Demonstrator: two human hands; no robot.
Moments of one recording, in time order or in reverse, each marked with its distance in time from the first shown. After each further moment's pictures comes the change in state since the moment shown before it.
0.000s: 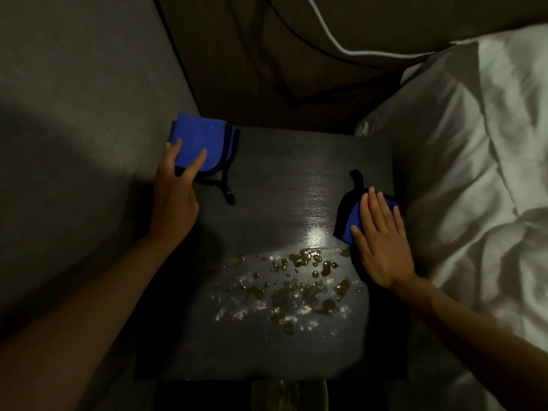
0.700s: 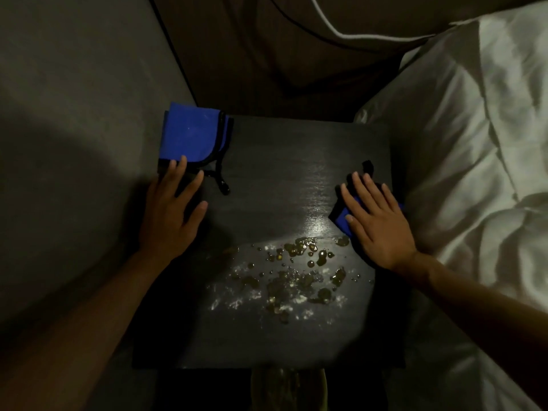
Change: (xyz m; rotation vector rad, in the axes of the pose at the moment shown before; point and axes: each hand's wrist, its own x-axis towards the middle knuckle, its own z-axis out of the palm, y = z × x) left_hand -0.043 -0.019 0.006 0.109 -0.165 0.137; right_hand 0.011 0.016 -0.006 -0.120 0.036 -0.248
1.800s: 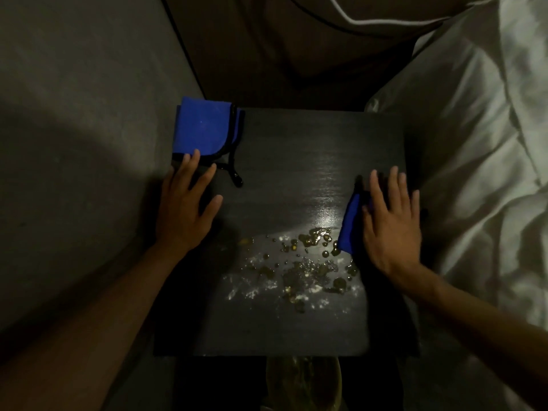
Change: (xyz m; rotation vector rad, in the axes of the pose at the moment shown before) left_hand 0.000 -0.002 -0.003 -0.020 0.003 0.010; right_hand -0.015 -0.050 -0.005 0.166 0.060 0.404
